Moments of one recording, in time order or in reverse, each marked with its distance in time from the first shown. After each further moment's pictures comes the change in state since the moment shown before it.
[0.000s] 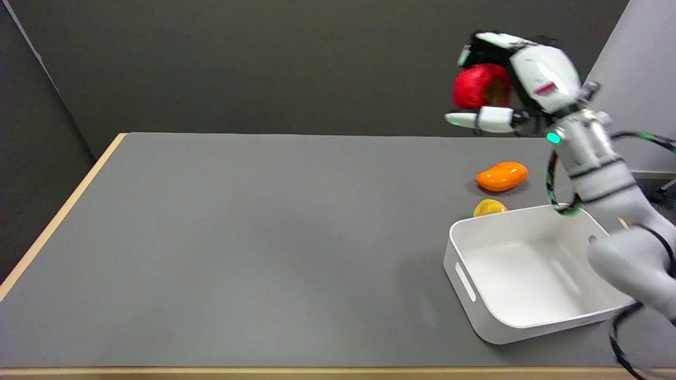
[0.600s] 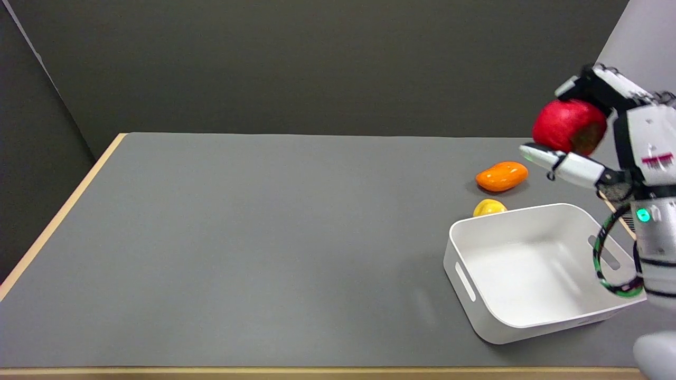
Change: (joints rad) arm -0.442 -0.093 0.067 0.003 0.280 0.575 -0.142
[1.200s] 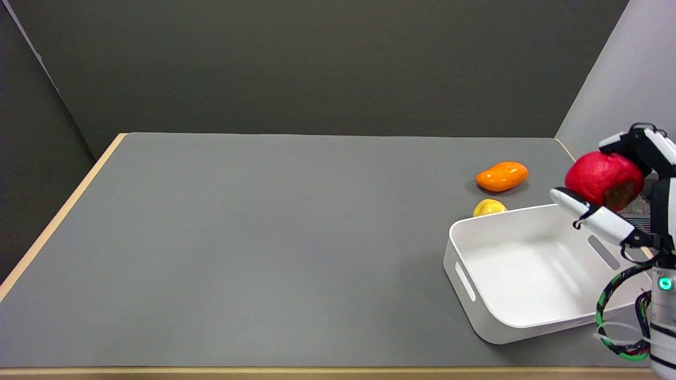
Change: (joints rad) arm -0.069 0.000 -0.279 -0.193 0.198 0.463 -0.070
